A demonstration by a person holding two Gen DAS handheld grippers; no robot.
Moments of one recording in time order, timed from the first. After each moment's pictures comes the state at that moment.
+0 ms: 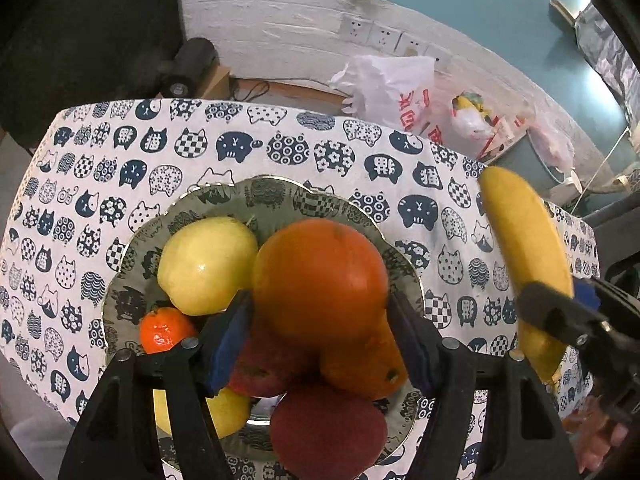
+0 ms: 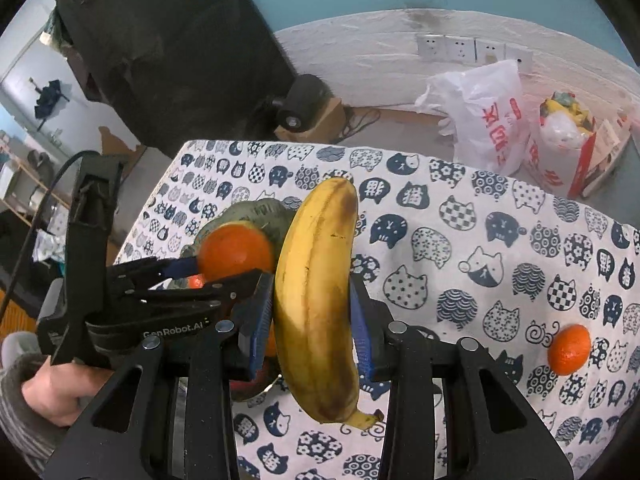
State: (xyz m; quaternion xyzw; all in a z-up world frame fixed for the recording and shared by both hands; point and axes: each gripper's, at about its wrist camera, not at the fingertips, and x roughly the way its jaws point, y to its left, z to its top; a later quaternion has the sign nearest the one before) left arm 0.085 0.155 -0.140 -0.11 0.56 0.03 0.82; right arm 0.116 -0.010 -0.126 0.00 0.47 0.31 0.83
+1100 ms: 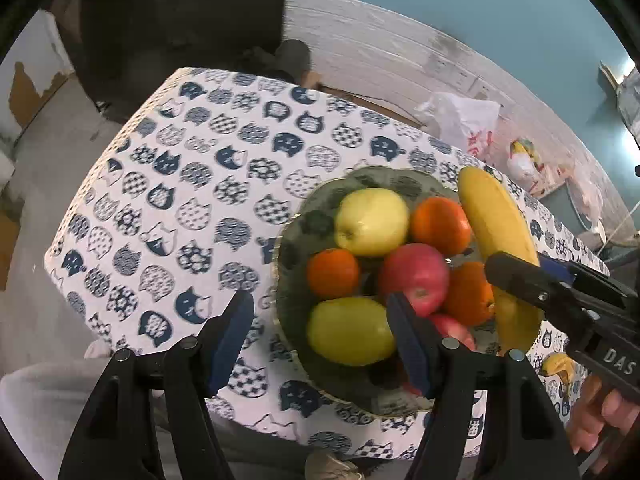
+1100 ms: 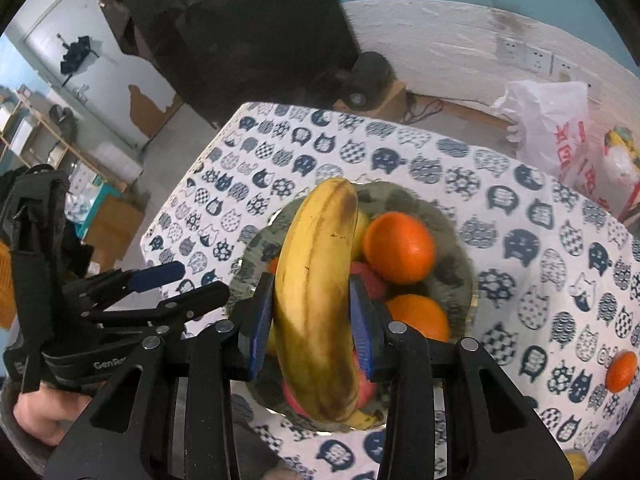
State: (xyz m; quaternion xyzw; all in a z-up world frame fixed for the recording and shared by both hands) left arm -0.011 0.271 -0.111 -0.16 0.54 0.12 0.82; right arm 0.086 0.116 -0.133 -0.05 0.49 0.36 0.79
